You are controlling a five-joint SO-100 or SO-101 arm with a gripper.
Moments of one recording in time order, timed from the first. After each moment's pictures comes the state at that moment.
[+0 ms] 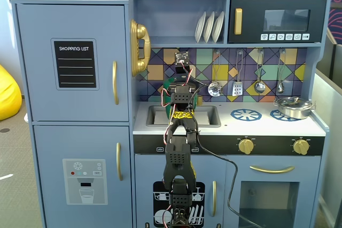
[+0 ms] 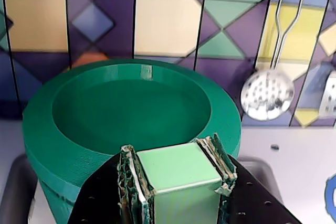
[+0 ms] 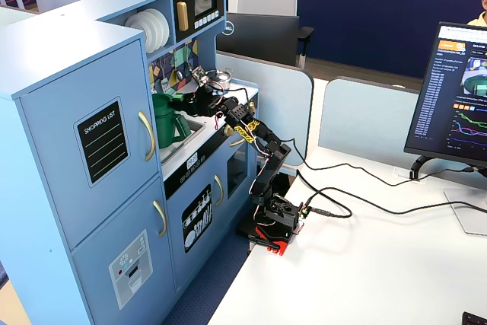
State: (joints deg) arm 3.9 112.7 78.1 35.8 -98.8
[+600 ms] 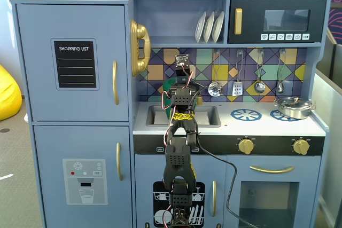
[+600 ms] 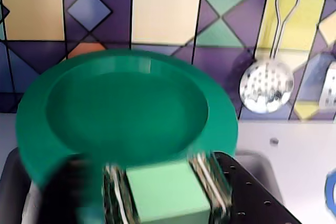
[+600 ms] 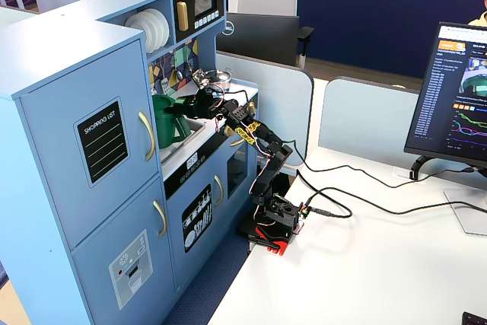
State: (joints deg) arm 4.0 114.2 82.8 31.0 -99.7
